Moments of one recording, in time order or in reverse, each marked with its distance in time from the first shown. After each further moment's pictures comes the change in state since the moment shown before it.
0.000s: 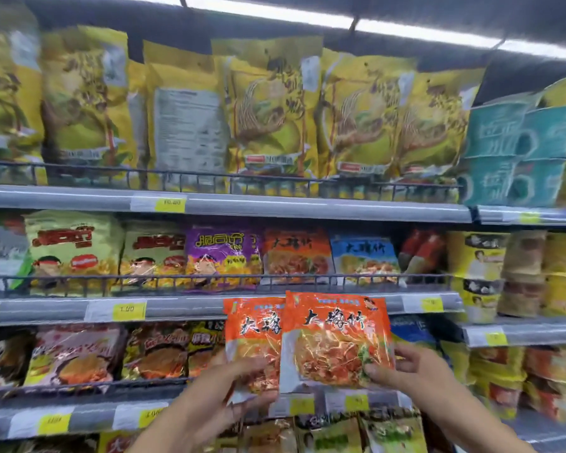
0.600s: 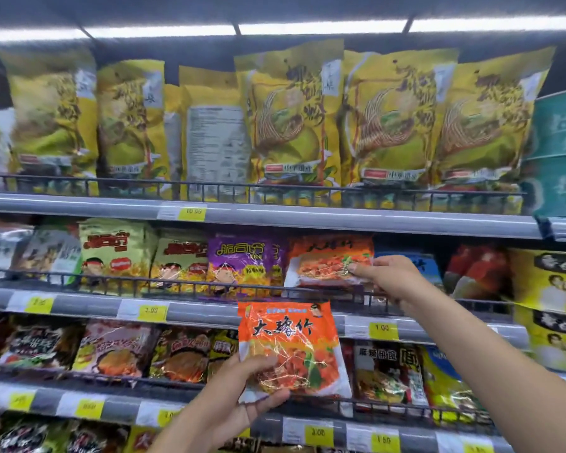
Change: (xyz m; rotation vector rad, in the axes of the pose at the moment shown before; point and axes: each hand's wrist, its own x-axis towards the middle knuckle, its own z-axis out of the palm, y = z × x) left_hand 0.015 -0.004 0.034 -0.003 0.192 0.038; right_hand 0.182 -0.083 -0.015 -0.111 0.098 -0.185
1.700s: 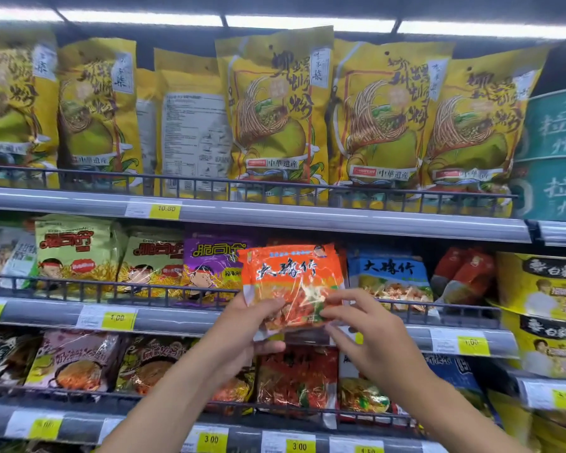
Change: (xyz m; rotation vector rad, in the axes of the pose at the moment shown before) left_hand 0.042 0.051 0.056 0.317 -0.018 0.295; right_hand -0.068 0.050 0.022 -0.562 0.069 -0.899
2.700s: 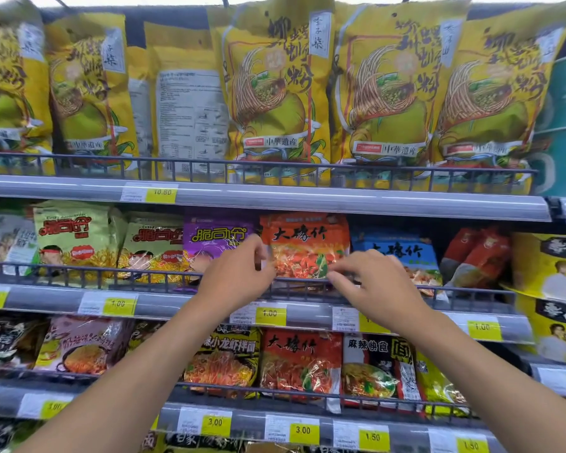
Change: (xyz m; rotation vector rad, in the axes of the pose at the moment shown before) left_hand 0.057 0.024 -0.015 1.249 0.270 0.539; right_hand 0.052 0.026 -0.006 -0.185 -0.161 0.175
